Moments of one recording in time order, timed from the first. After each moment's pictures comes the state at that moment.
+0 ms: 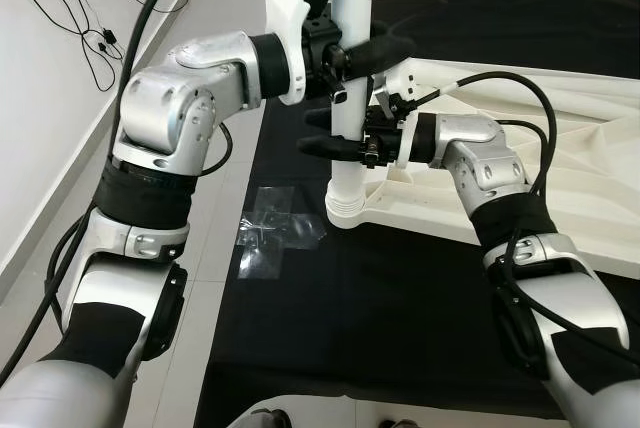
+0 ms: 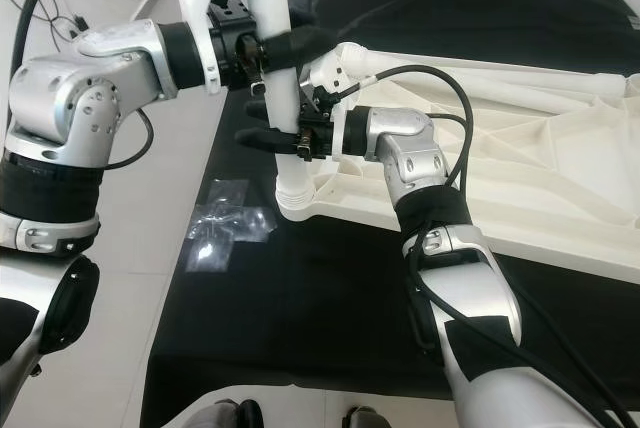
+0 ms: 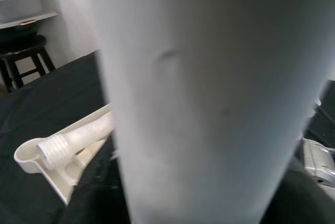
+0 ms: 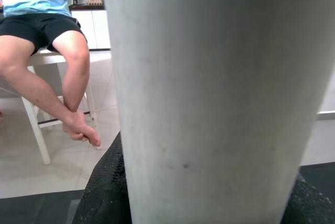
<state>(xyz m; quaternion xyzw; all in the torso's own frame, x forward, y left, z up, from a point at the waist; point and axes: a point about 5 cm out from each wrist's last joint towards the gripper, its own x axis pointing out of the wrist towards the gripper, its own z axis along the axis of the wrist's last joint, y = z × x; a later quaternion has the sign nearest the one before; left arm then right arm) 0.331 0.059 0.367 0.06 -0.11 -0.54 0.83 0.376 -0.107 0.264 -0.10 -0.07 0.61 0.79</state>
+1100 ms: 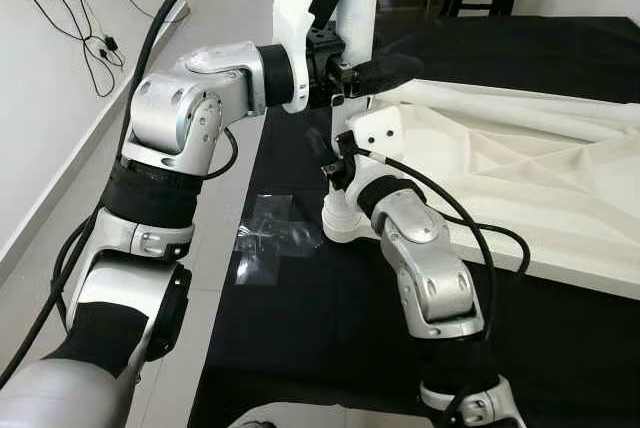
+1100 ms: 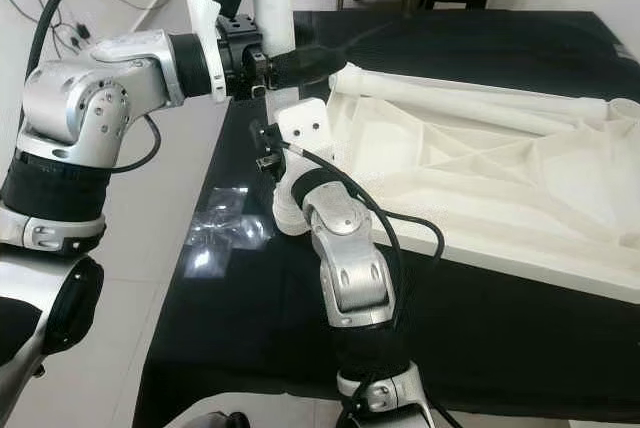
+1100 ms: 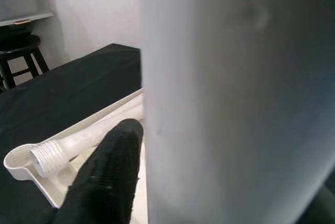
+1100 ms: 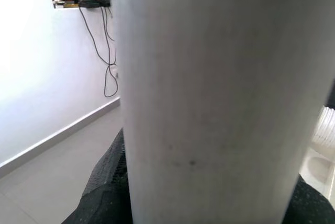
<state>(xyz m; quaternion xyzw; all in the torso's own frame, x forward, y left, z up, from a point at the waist) 0.337 0.060 0.360 0.04 -0.09 -0.53 0.84 0.318 -0.062 0.223 -0.05 -0.06 0.20 0.98</state>
